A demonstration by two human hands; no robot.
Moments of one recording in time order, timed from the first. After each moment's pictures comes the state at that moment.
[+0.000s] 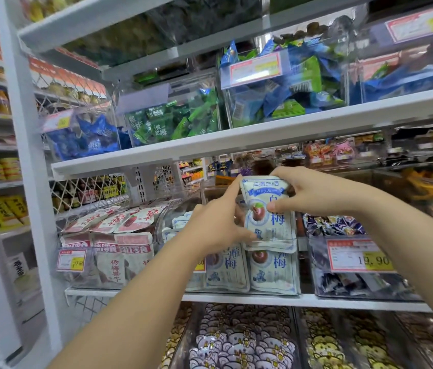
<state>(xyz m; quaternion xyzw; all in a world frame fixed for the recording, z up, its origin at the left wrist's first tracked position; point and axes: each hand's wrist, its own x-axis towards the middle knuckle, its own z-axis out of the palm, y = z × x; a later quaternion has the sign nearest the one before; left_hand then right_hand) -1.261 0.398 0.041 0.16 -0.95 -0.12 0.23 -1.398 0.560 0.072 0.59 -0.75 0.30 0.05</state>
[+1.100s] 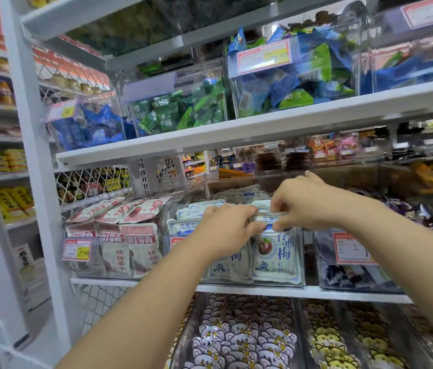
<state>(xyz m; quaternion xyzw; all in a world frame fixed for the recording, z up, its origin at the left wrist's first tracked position) -1.258 0.411 0.026 0.15 -0.97 -0.02 0.17 -1.380 0.539 0.054 0.54 -0.83 0.06 0.16</state>
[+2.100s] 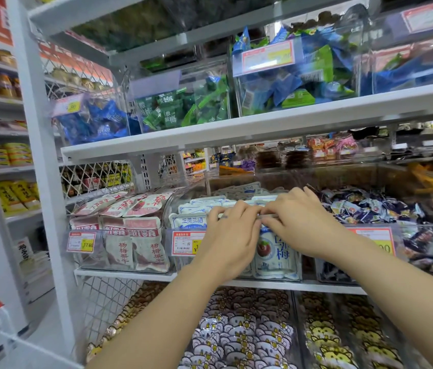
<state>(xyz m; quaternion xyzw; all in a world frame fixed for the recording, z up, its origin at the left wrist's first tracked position) -1.258 0.407 -0.023 0.10 -0.95 0.06 0.30 -1.362 0.538 0.009 0.50 -0.83 0.12 0.23</state>
